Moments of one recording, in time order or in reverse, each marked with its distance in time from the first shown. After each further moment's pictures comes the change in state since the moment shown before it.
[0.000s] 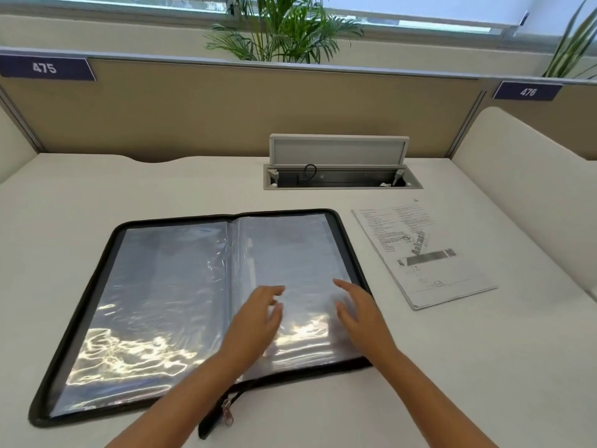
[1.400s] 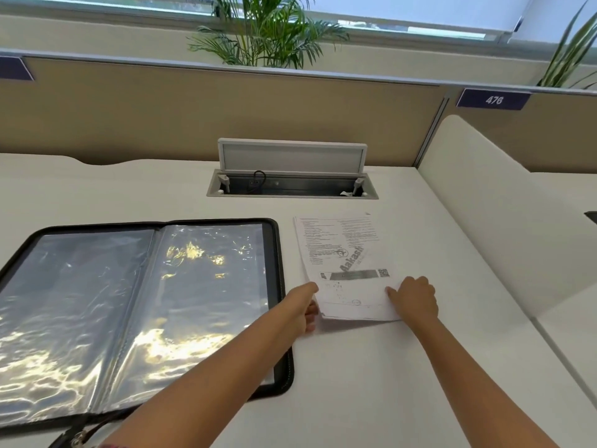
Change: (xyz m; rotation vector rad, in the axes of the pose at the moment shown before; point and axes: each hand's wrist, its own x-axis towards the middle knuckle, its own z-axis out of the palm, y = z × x) left_hand 0.124 0.150 0.173 -0.879 -0.205 -0.991; right_hand 0.076 0.152 -0.196 -0.633 0.064 0.610
